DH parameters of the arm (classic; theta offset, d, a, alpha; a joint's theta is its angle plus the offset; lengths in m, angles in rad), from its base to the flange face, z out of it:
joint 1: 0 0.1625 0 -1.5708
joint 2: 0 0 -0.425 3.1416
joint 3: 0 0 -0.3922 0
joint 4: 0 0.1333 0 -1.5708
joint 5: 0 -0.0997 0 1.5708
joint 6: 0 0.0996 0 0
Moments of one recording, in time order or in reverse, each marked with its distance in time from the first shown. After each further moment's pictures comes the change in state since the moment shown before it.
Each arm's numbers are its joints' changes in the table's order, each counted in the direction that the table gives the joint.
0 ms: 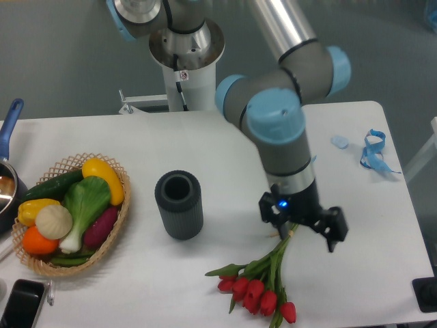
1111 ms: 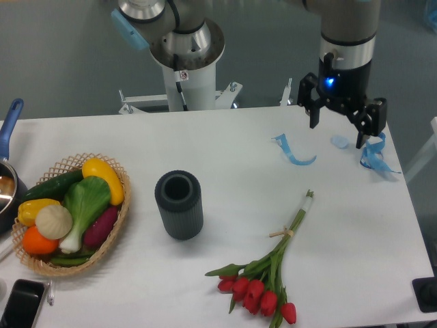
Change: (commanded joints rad) arm 0.209 -0.243 -0.092 -0.407 0.181 0.503
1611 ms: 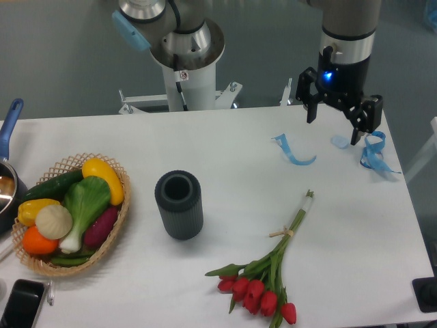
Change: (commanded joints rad) arm 0.002 0.000 -0.014 0.011 0.009 -0.011
